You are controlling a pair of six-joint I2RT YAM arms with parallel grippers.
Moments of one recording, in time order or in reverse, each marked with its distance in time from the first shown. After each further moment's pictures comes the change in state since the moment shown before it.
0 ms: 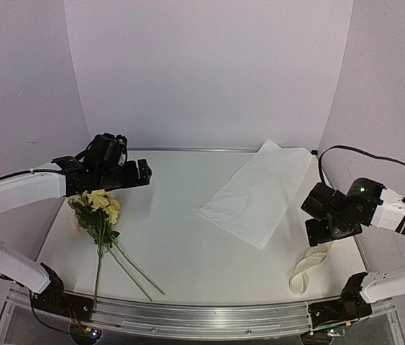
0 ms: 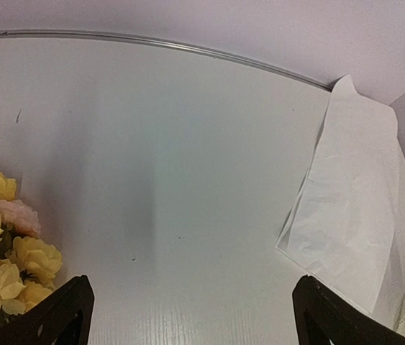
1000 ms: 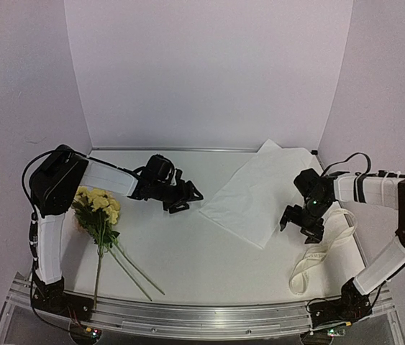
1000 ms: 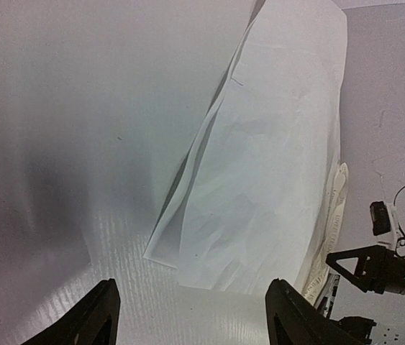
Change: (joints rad) left arm 0.003 0.730 0.272 0.405 0.677 -0.296; right arm -0.434 0.451 0.000 0.502 -0.682 0.185
